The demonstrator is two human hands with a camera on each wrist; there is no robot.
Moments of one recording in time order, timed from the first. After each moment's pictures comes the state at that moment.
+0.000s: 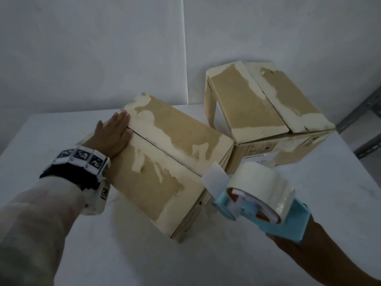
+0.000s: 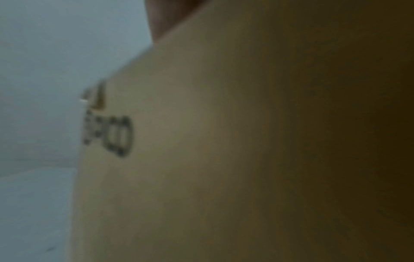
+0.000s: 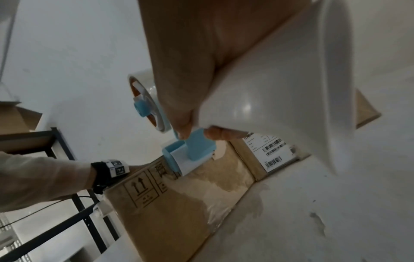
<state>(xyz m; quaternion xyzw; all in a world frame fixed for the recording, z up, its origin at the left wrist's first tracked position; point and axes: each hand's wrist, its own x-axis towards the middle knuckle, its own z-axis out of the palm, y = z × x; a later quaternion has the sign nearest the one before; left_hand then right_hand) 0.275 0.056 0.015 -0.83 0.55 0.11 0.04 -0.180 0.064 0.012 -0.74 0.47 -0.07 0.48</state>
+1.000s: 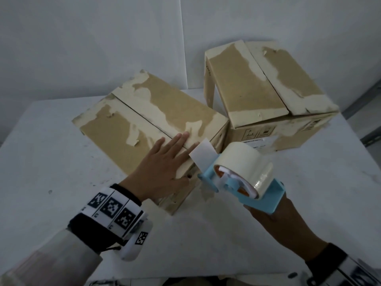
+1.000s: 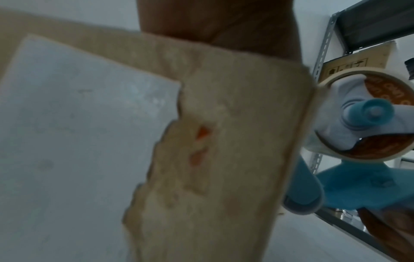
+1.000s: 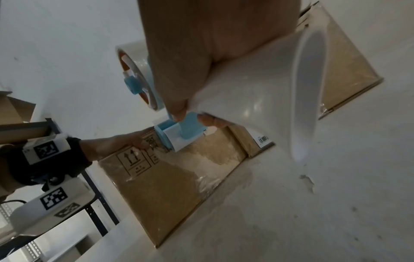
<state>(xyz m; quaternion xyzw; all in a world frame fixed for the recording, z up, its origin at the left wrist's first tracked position) 0.126 0.098 -0.006 -0.65 0.76 0.00 0.02 -0.166 0.052 -0.056 -0.71 0.45 -0.24 0.48</state>
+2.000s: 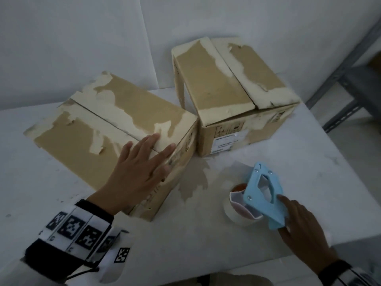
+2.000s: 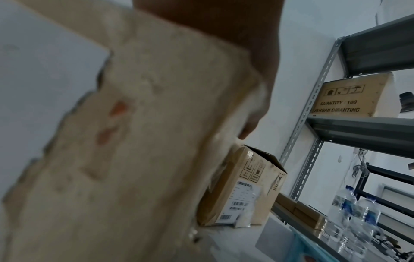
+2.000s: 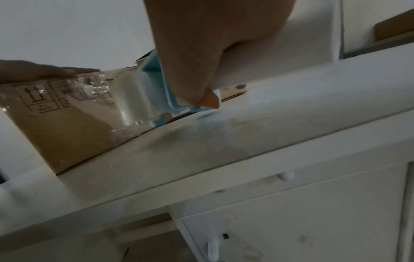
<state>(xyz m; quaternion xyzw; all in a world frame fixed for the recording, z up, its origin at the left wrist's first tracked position) 0.115 0.095 -0.003 -0.69 0.72 0.06 -0.05 -0.262 0.062 -0.090 -0.83 0.55 -0.07 0.10</state>
